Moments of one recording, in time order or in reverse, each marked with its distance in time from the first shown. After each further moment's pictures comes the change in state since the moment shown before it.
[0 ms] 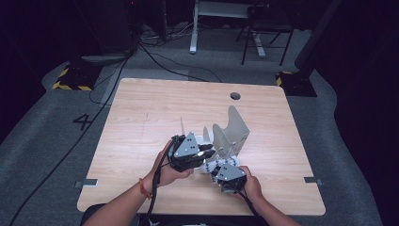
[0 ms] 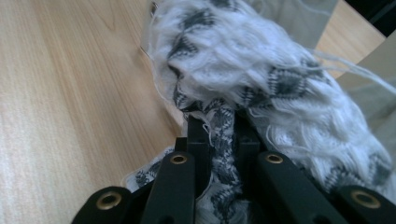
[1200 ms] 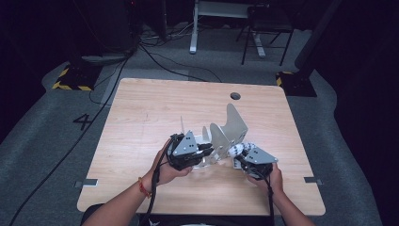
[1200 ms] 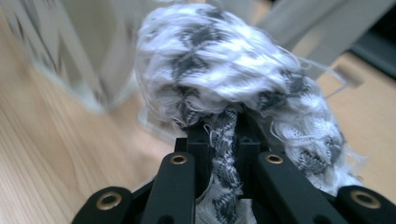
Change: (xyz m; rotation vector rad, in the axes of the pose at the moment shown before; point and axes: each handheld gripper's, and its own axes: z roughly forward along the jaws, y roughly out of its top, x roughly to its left) left arm 0.004 0.000 0.000 0.005 0.006 -0.004; right arm -0.065 -0.017 -0.053 -0.085 -0.175 0.203
